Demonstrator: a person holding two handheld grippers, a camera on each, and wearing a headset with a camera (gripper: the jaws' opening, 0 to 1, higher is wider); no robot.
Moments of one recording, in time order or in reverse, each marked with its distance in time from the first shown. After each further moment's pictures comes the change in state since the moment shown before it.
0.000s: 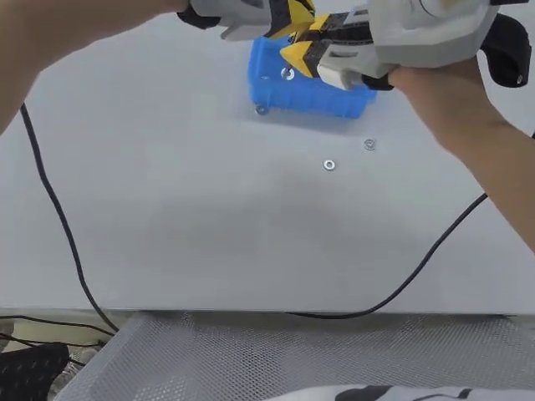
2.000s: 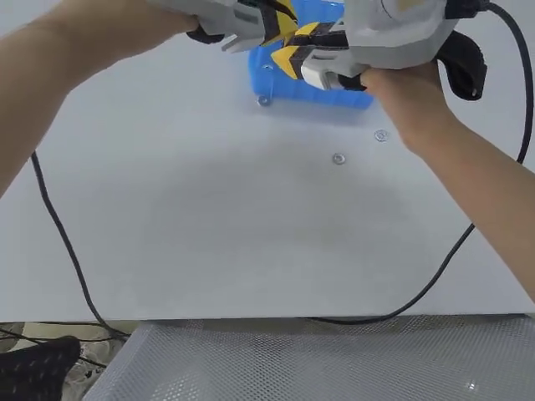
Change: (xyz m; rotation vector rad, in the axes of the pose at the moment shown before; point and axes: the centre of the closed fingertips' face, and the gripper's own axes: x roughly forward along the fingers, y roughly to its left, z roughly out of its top) left arm 0.027 0.012 -0.050 -0.037 0.085 0.034; right arm 0.038 -0.004 -0.027 0.178 -0.010 -0.015
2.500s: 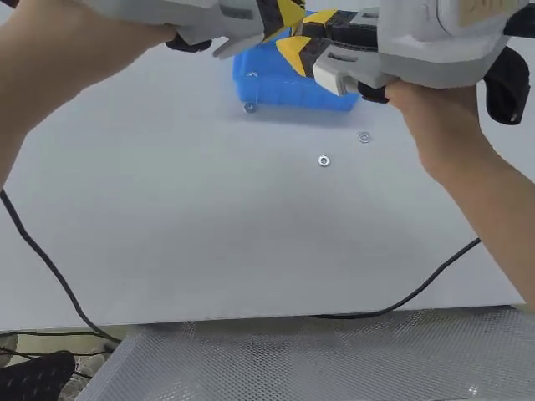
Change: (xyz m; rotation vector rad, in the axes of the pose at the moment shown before) left arm -0.038 -0.028 0.059 0.021 -0.105 0.057; right arm -0.068 0.021 0.028 -0.014 -0.115 -0.098
